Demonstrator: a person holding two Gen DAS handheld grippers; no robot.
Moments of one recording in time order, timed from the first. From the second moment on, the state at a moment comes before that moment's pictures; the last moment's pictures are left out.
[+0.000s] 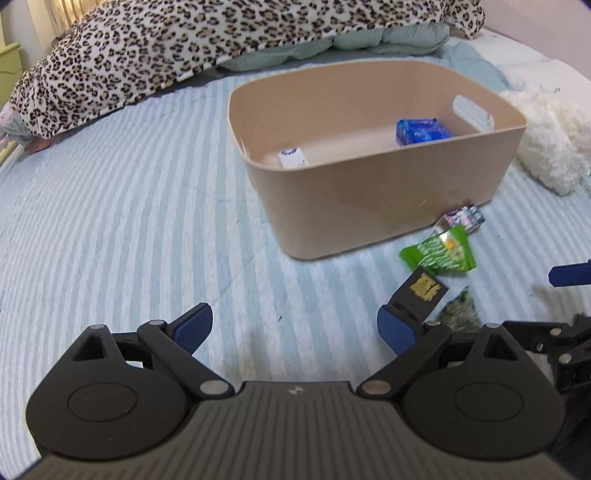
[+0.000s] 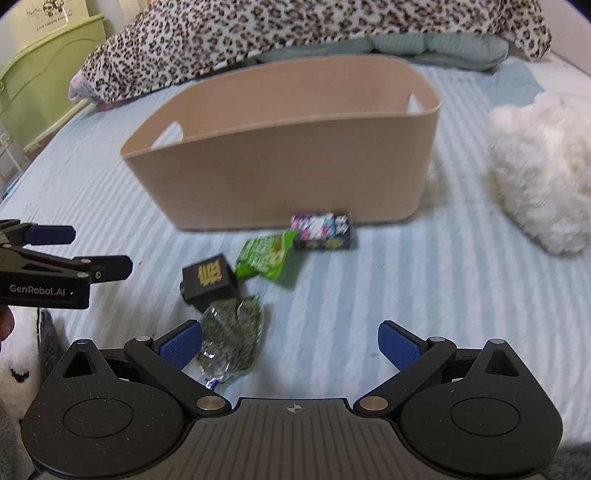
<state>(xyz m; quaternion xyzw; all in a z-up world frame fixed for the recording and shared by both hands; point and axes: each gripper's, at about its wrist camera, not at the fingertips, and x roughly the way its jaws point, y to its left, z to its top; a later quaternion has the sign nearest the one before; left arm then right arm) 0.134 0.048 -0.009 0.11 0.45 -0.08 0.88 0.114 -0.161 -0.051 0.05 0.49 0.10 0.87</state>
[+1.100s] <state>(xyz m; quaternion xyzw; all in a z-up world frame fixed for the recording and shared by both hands) 0.132 0.002 -0.054 0.13 0.46 -0.16 0.86 0.114 -0.171 -0.089 0.03 0.50 0.07 0.86</state>
